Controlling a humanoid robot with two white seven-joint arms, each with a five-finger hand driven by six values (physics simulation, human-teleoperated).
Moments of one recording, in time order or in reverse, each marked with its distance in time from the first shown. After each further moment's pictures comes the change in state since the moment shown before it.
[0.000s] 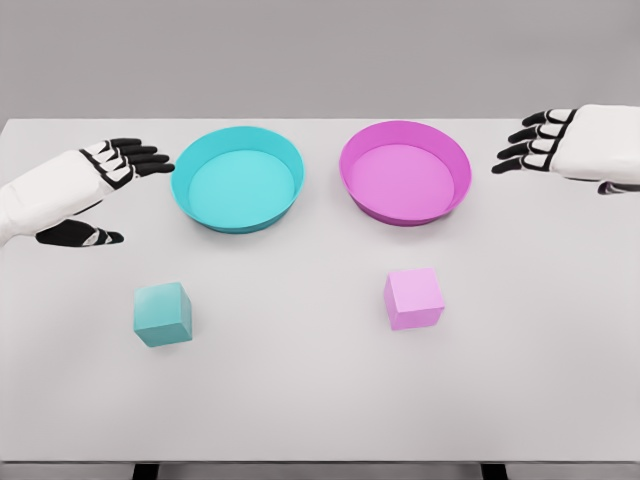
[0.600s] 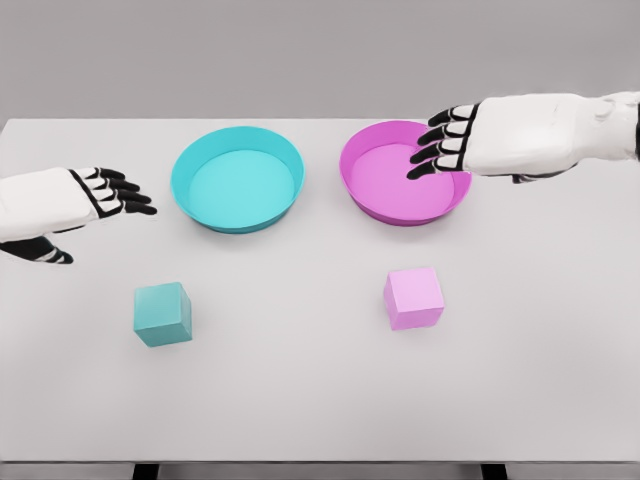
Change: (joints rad) left arm -0.069 0.086 0.079 -0.079 0.019 -0.001 -0.456; right arm -0.350 0.160 0.368 -0.001 -0.072 0.001 0.000
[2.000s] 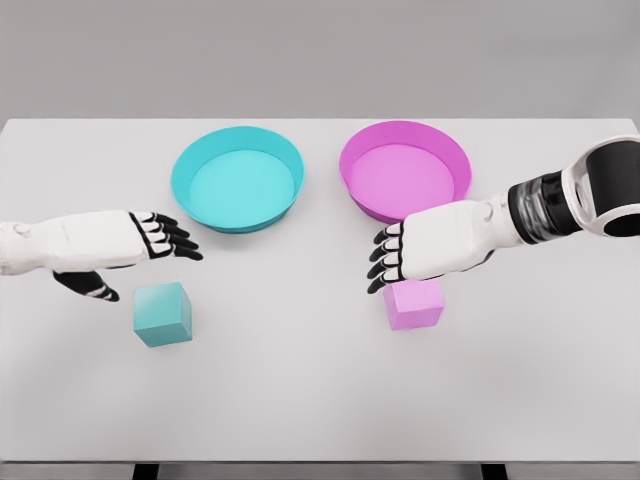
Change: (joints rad) left arm -0.092 -0.042 -0.252 0.022 0.051 0.000 -0.013; right arm -0.068 0.139 0.352 0.001 0.085 0.000 0.000
